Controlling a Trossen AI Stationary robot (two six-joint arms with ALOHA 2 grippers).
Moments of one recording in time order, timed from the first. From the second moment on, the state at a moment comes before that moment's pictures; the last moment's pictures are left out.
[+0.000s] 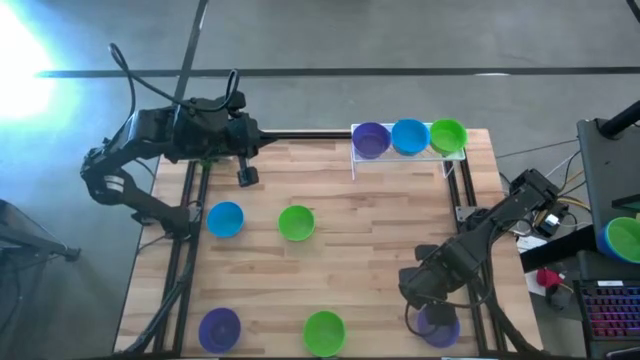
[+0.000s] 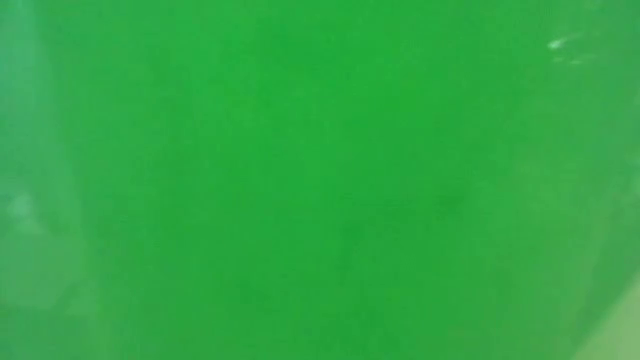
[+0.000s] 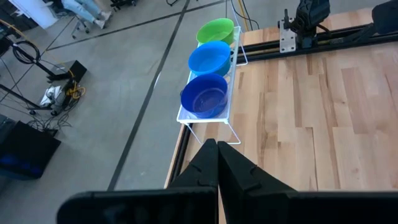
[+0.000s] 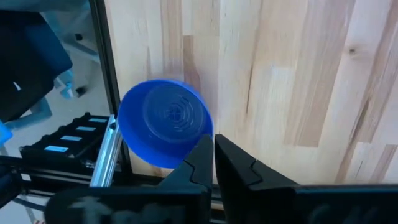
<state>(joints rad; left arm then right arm) 0.07 1.34 1.97 -1.13 -0.34 0.23 0.66 1.56 1.40 -1.29 -0.22 0.70</state>
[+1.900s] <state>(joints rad) 0.07 1.34 1.97 -1.13 -0.34 0.23 0.76 1.57 0.89 -0.75 -0.28 0.71</state>
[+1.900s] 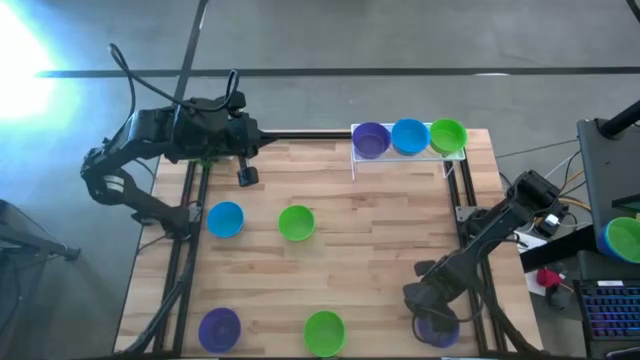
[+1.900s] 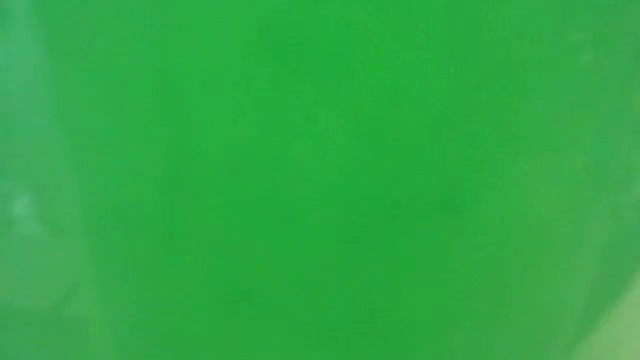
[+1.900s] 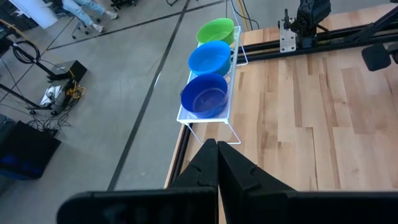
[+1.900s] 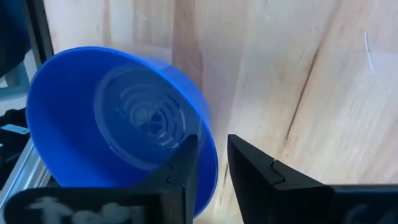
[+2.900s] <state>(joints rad) 0.07 1.34 1.97 -1.13 -0.34 0.23 0.76 1.56 0.97 -0.71 -0.22 1.23</state>
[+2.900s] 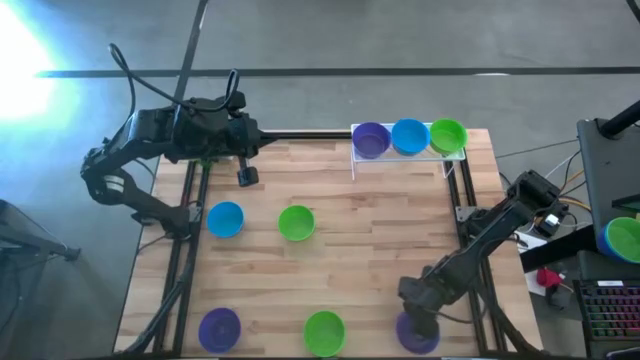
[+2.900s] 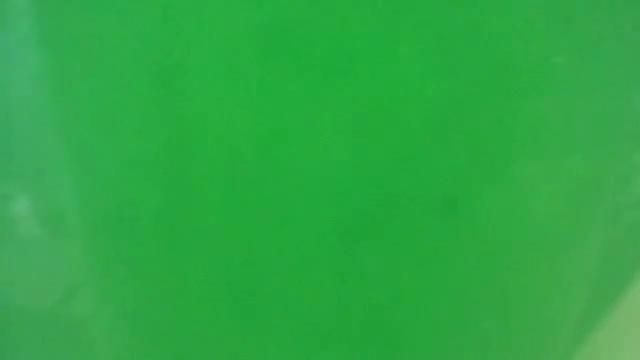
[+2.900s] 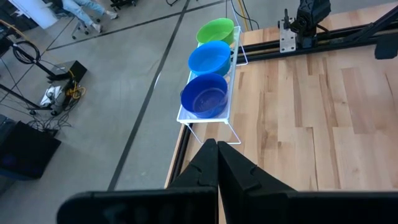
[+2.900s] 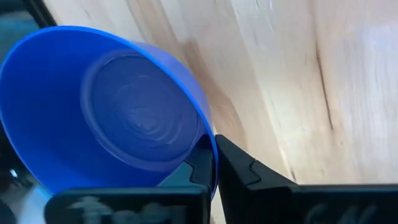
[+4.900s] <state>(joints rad) 0.07 1.34 1.97 -1.13 -0.34 0.18 -0.12 1.56 0.98 -0.91 0.07 0.92</state>
